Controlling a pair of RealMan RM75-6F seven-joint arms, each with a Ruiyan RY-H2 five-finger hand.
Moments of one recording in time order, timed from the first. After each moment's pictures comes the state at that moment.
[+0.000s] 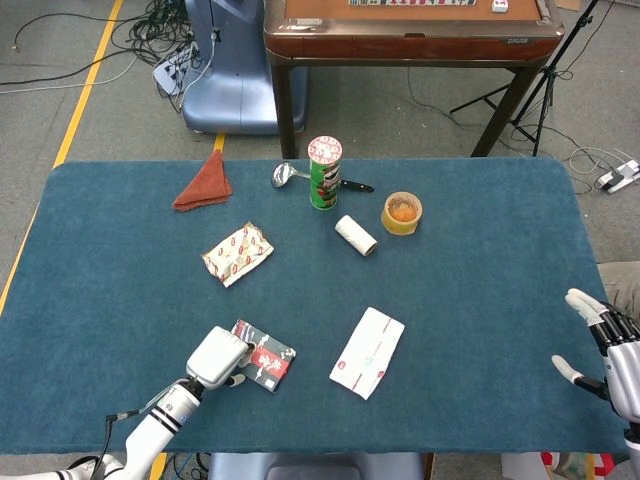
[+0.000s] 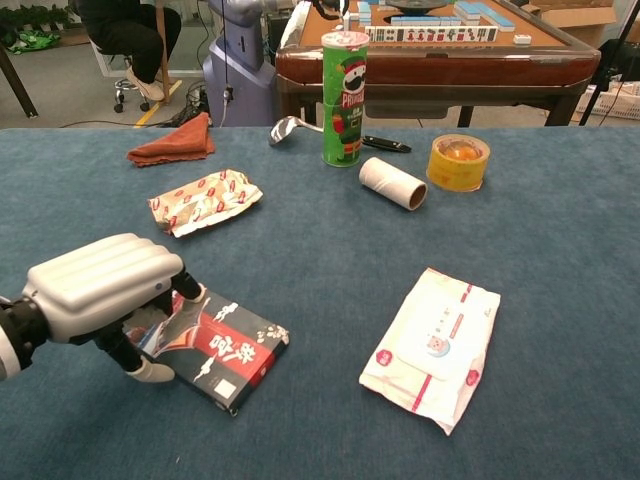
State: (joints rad) left arm -0.50 -1.62 -0.02 -1.52 1.50 1.07 0.48; right arm -0.01 -1.13 0.05 -1.47 -1.67 1.72 0.17
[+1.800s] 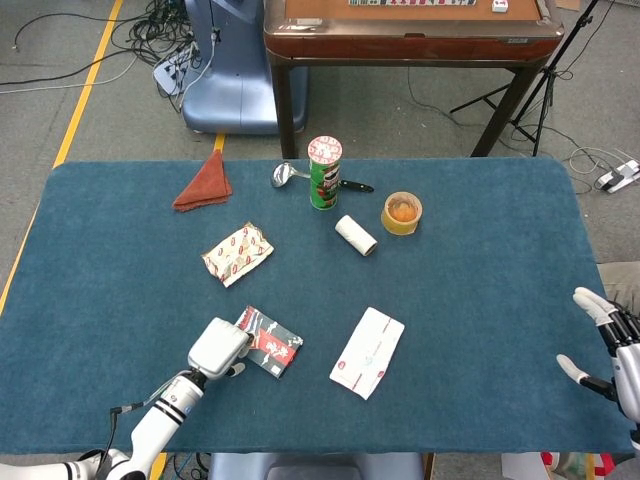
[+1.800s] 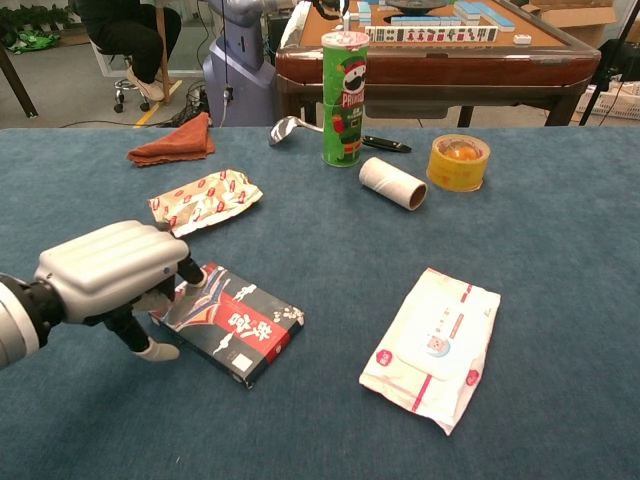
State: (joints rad) left arm -0.55 -1.63 -0.03 -1.53 1.37 1.07 0.57; right arm -0.01 -1.12 0.06 -1.46 -1.66 1.74 0.21
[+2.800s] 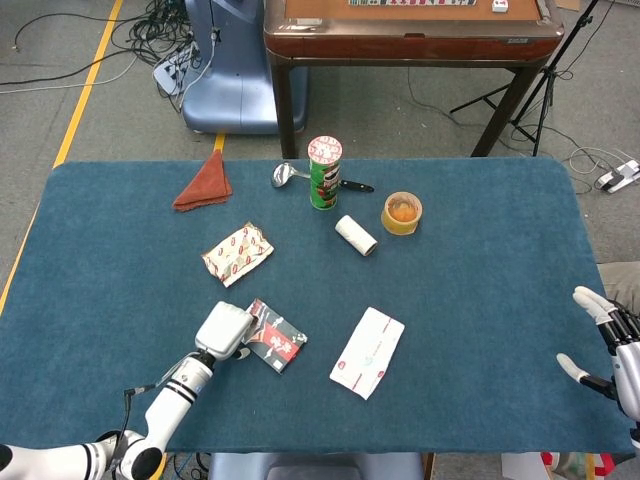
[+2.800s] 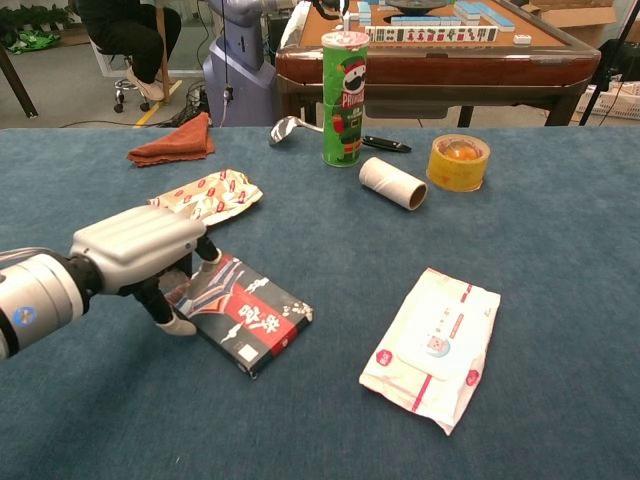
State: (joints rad) left arm -0.61 -1.68 -0.10 -1.45 1.27 1.03 0.56; right arm -0.01 -1.12 0.06 -1.47 -1.66 1.73 0.21
